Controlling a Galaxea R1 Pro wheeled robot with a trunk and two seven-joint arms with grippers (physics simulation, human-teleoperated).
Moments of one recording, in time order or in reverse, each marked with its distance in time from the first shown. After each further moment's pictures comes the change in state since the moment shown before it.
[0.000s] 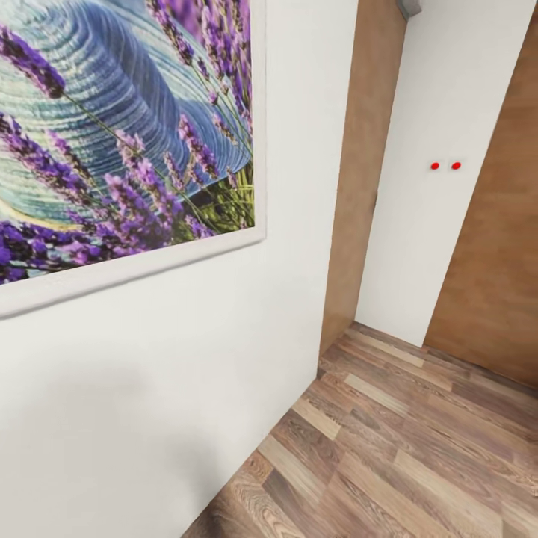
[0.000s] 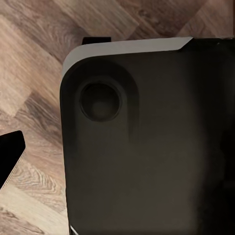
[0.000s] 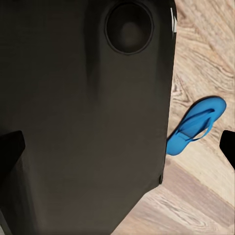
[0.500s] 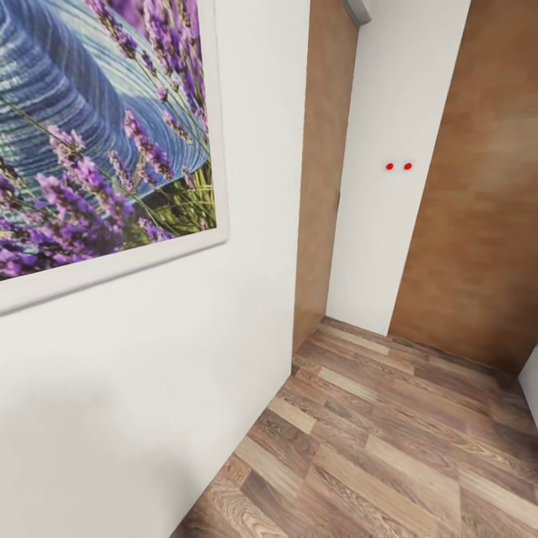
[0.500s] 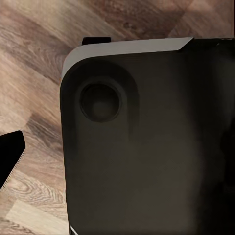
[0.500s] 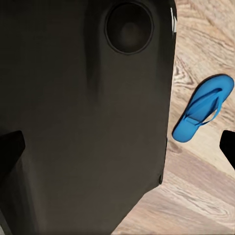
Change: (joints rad) left arm 0.000 0.000 0.000 0.000 0.000 0.000 0.000; right arm 0.000 0.000 0.000 0.000 0.000 0.000 0.000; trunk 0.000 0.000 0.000
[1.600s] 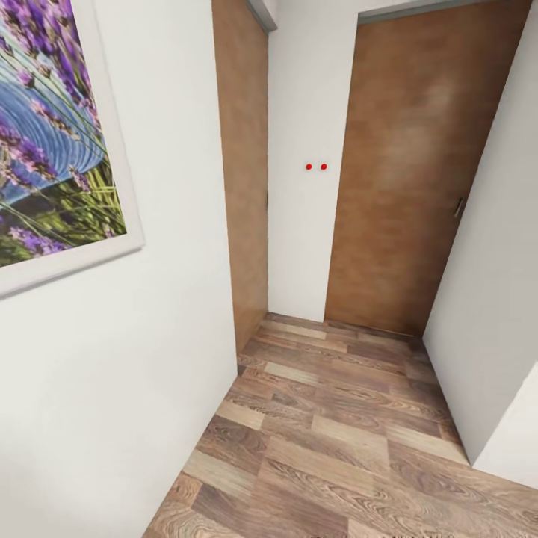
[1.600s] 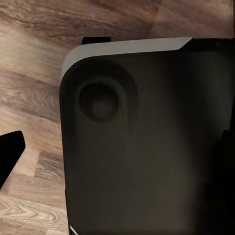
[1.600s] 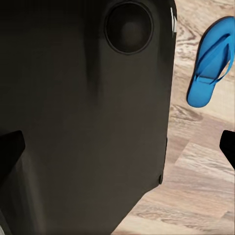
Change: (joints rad) left arm 0.000 0.000 -0.001 0.001 0.001 0.000 0.000; right arm 0.000 0.000 0.000 0.000 0.000 0.000 0.000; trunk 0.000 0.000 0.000
